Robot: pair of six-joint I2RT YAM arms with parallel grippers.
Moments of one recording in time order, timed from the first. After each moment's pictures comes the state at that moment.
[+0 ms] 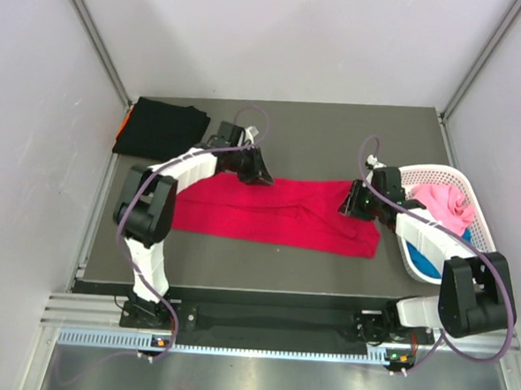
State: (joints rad) left arm -0.37 1.89 1.35 -0.29 0.56 -0.61; right arm 0.23 1.32 0.73 -0.22 -0.21 0.42
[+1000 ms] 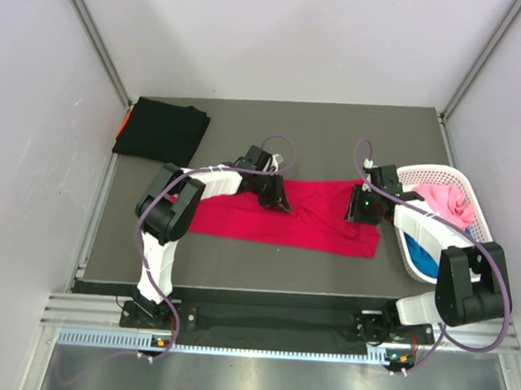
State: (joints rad) left arm -0.55 2.05 1.28 -0.17 0.54 -0.67; right arm 0.23 1.39 0.80 -0.42 -0.12 0.31
